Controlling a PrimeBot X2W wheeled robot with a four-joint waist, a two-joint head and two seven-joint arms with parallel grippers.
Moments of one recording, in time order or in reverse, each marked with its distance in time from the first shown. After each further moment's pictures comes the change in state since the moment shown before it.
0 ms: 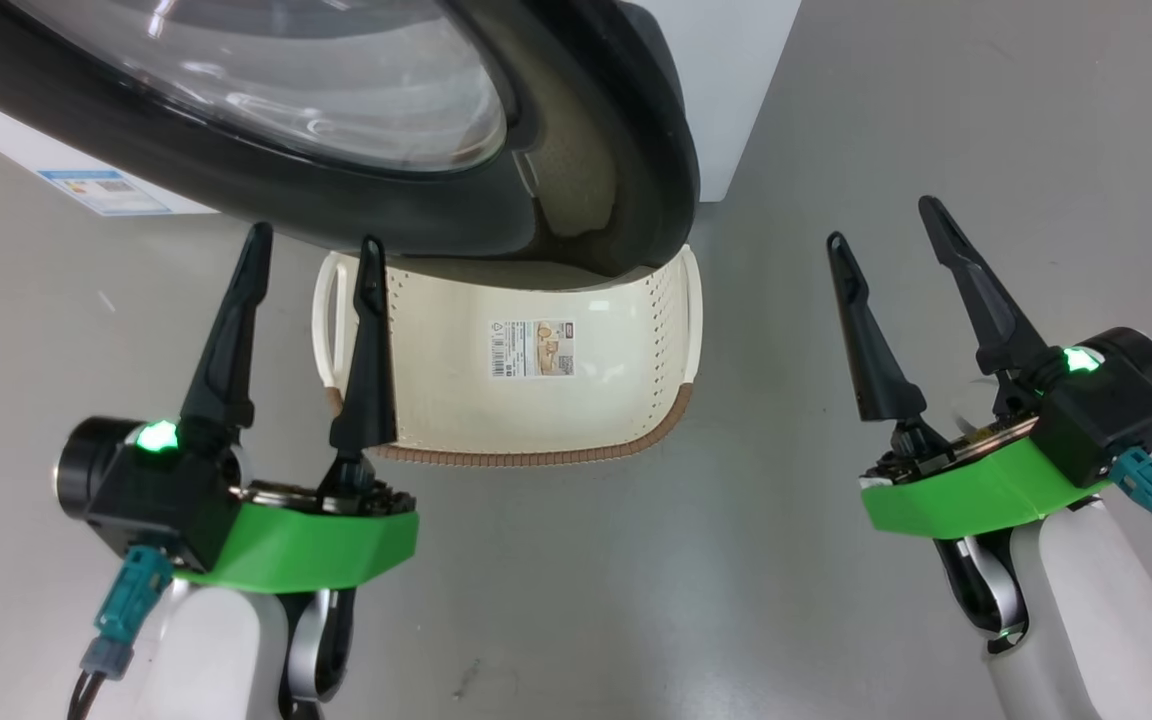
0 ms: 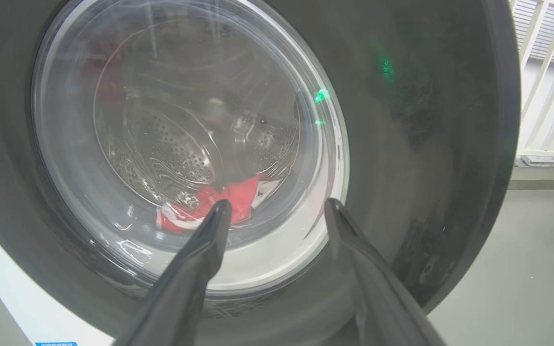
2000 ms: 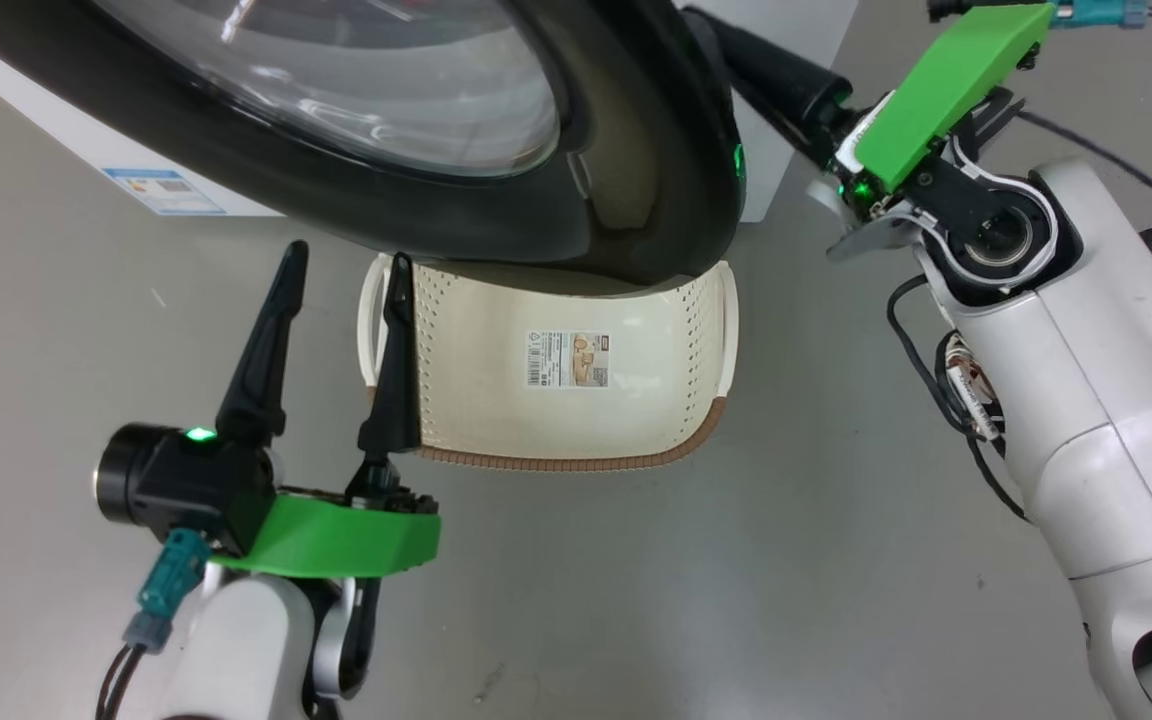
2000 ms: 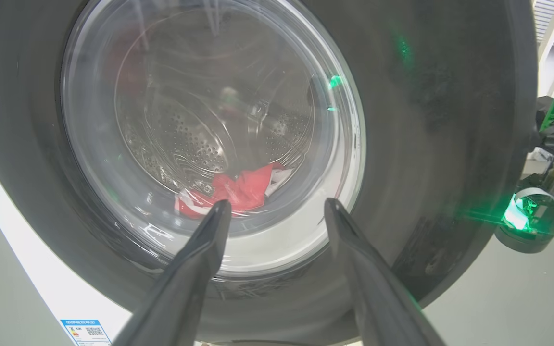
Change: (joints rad) left arm -0.014 0.000 -0.047 0.070 -0.025 0.026 0.000; right arm -0.662 -0.021 0.197 0.583 1.352 0.000 0.733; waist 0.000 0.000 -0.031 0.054
